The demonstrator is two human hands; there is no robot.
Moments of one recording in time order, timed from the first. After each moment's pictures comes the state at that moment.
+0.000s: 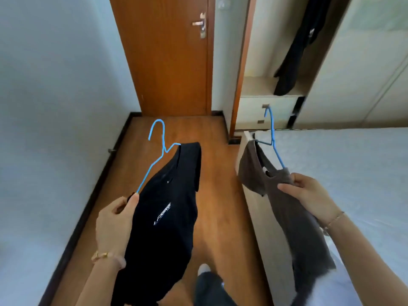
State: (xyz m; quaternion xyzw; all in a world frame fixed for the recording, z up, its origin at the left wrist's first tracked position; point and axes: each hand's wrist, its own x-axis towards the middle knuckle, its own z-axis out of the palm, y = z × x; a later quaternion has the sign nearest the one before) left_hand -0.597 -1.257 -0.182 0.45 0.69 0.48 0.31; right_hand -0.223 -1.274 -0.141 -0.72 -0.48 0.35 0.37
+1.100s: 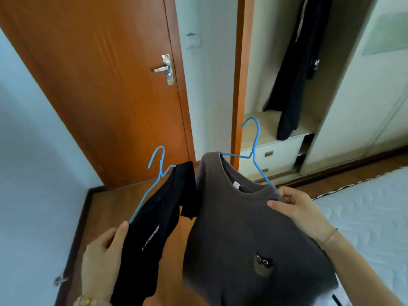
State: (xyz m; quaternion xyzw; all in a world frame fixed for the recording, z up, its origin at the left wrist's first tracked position) left_hand -0.536 -0.561 -0.143 0.58 0.63 0.42 0.30; right_hand -0.177 -0.644 -0.126 -0.68 -0.43 0.35 0.47
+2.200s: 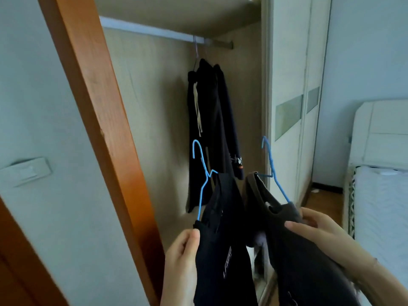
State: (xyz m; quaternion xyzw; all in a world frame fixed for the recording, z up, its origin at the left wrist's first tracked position) left_hand 0.061 -0.094 -0.029 0.63 0.22 0.34 0.66; right_hand 0.223 -0.293 -0.029 -0.75 -0.28 0.13 0.59
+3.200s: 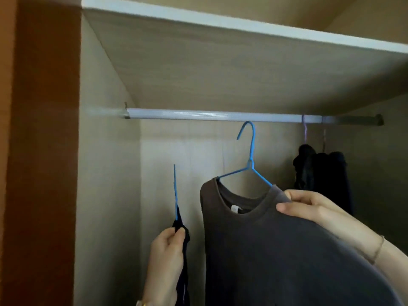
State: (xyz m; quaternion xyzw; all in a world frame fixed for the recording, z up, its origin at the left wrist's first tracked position) left_hand 0.248 0.091 0.140 0.53 0.37 0.62 0.45; right_hand 0.477 -0.003 0.203 -0.47 -0.66 0.25 0.53
